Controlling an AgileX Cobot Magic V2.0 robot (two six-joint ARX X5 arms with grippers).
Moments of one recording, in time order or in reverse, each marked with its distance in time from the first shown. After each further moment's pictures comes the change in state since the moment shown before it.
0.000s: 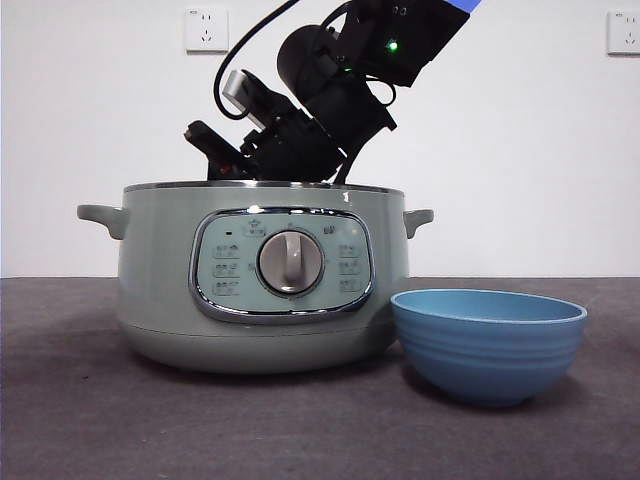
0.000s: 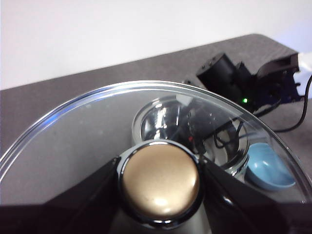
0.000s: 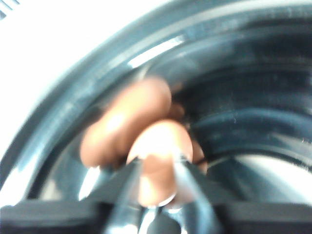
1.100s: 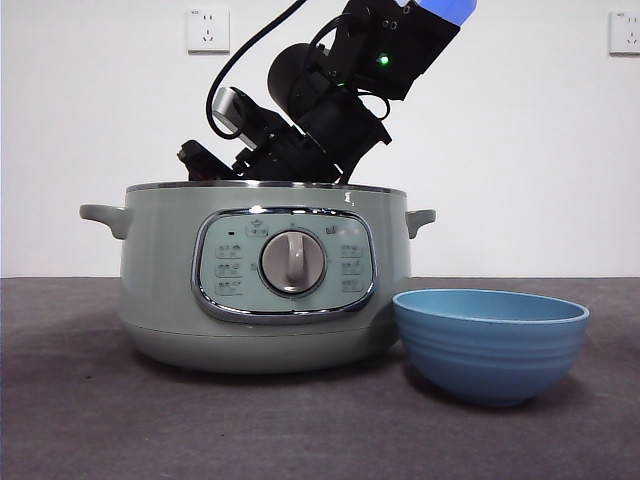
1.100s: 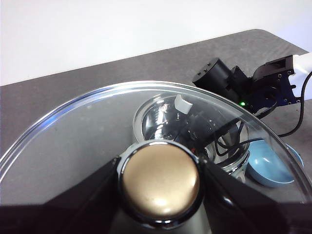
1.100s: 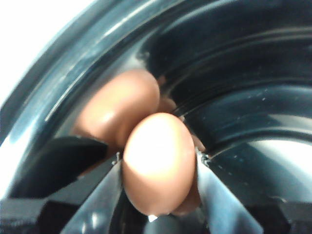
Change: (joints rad) left arm 0.000 0.000 0.000 -0.010 0.000 0.000; right arm 0.011 0.024 -0.003 -0.038 -0.025 -0.045
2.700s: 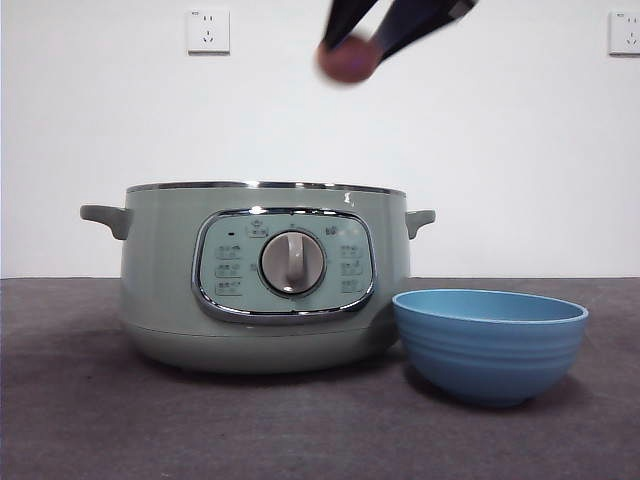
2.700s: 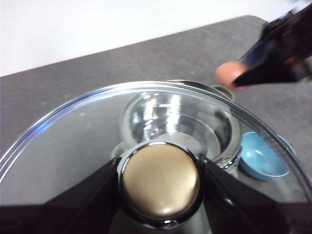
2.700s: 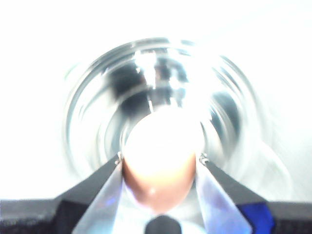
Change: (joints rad) left arm 0.000 0.103 0.000 0.052 0.066 0.021; right arm -0.066 -0.606 -0.004 -0.533 0.364 -0.074
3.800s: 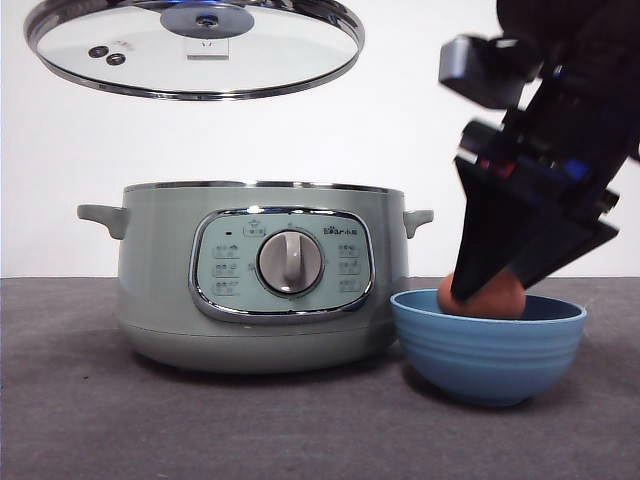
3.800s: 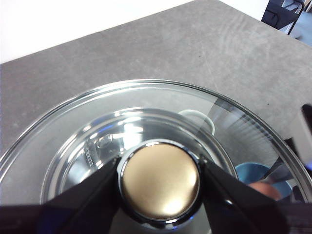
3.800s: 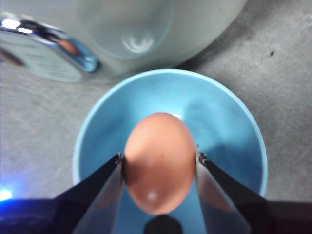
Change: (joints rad) left arm -0.007 0.517 0.000 0.475 0.171 0.033; right arm -0.100 -0.111 -0.711 0.325 -0.028 0.000
